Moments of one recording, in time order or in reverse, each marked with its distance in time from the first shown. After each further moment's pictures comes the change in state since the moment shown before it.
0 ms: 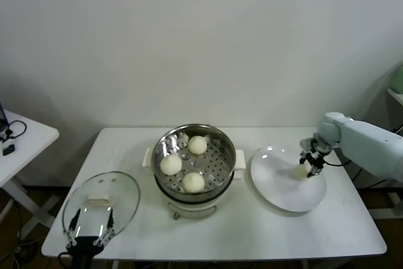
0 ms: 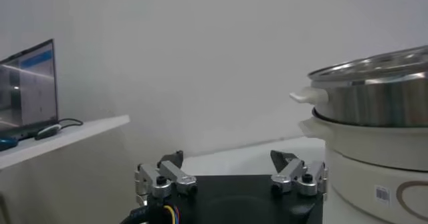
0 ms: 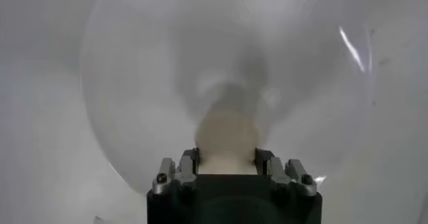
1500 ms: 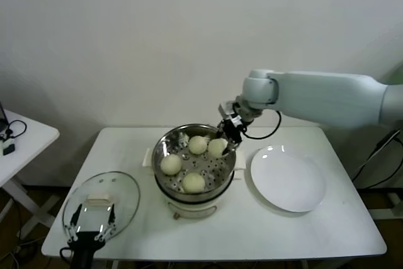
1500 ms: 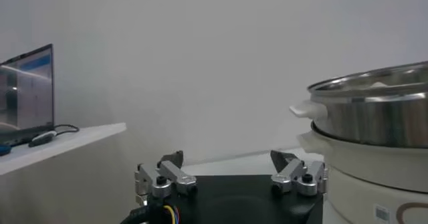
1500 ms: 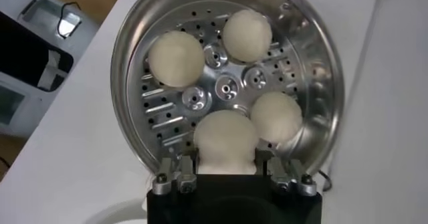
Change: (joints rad) left arm -0.010 0.000 0.010 -0.021 -0.017 0.012 0.005; right arm 0.449 0.262 -0.229 0.511 0.550 -0.334 0.127
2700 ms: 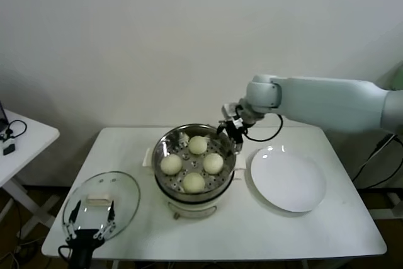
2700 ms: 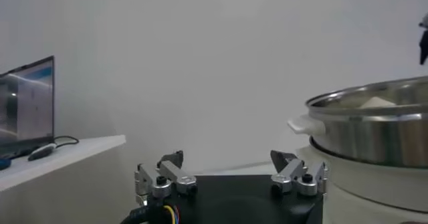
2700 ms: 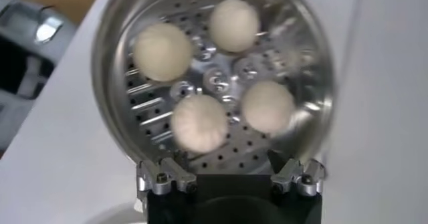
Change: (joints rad) left arm 0.014 0.000 0.005 -0.048 -0.011 0.002 0.002; right arm -0.005 -0.062 0.017 0.015 0.043 -0.025 0.104
